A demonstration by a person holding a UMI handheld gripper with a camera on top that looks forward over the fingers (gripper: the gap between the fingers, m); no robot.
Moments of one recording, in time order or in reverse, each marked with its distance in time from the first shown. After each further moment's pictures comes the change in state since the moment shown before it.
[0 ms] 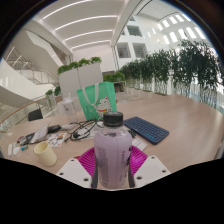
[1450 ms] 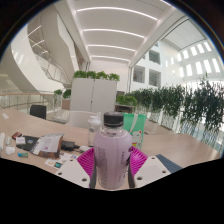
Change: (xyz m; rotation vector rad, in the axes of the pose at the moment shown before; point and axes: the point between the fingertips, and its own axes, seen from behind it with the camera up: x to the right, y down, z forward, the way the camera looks) arm -0.220 -0.108 0.074 0.205 0.001 -0.305
